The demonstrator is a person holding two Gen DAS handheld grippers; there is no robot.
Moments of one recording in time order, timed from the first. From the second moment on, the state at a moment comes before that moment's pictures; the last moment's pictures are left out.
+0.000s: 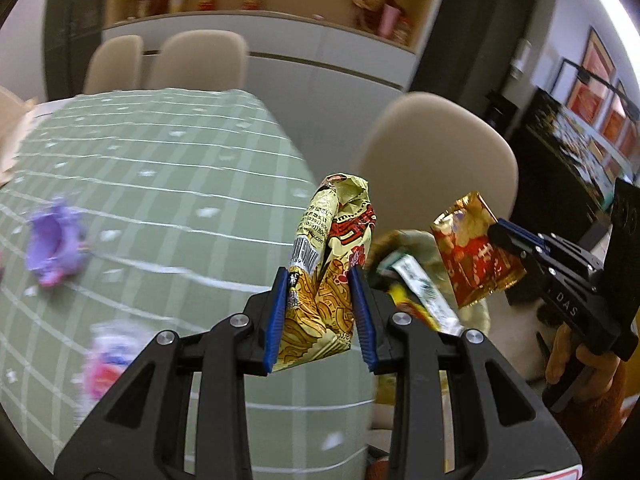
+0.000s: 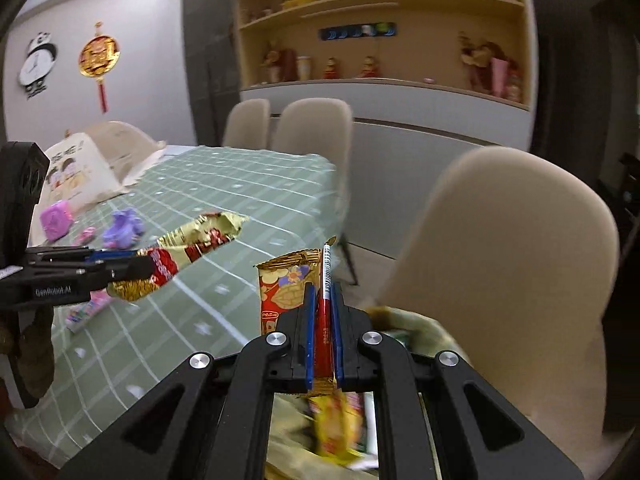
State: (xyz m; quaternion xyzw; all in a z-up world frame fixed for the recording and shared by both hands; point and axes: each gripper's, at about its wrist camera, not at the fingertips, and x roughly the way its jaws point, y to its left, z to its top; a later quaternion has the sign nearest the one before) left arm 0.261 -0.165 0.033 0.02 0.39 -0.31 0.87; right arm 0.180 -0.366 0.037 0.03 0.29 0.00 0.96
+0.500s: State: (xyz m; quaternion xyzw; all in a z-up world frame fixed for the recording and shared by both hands) left arm 0.249 -0.283 -0.024 0.08 0.45 -0.36 0.81; right arm 0.145 -0.440 0.009 0.06 0.30 -0.06 0.95
